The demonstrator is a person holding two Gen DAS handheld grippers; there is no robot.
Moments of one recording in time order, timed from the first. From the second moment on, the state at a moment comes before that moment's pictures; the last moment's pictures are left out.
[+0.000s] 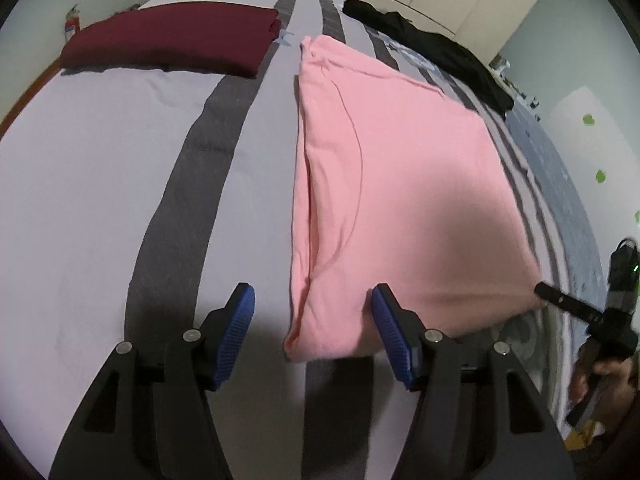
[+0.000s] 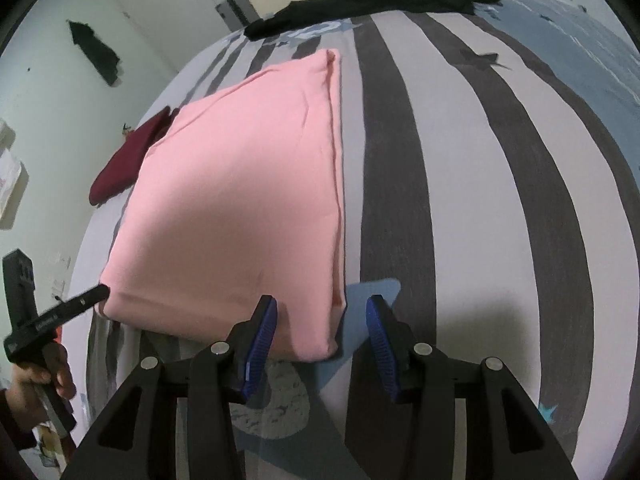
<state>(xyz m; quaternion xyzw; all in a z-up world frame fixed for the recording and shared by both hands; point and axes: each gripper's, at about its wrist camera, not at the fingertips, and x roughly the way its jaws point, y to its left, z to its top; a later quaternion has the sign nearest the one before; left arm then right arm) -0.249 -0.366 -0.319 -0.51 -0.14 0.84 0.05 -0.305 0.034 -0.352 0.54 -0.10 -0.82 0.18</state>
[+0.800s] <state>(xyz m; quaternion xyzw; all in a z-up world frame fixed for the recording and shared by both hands) -0.244 -0.339 -0.310 -0.50 -0.10 0.86 0.05 -0.310 0.015 -0.356 0.55 -0.07 -0.81 0.20</state>
